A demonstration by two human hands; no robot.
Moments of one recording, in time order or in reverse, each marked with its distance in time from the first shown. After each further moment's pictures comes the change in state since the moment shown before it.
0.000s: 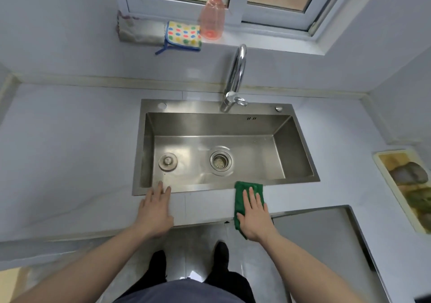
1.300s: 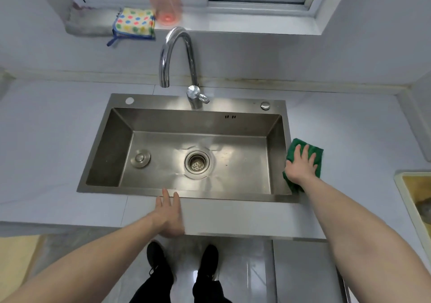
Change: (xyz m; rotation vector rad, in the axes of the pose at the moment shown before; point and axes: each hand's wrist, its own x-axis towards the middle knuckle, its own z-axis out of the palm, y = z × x) left_hand 0.056 0.257 0.018 -0.021 -0.387 -0.285; right_hand 0.211 0.288 -0.153 0.244 0.032 0.153
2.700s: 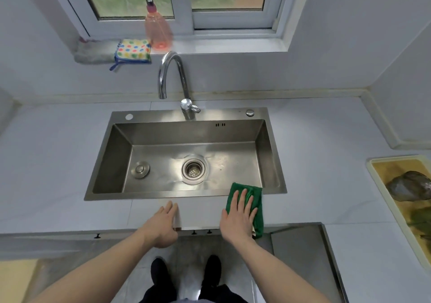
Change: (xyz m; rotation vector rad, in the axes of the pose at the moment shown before) left_hand -0.031 -0.027 0.029 0.040 0.213 0.176; right_hand -0.194 -0.080 0.157 0.074 0.058 -0.129
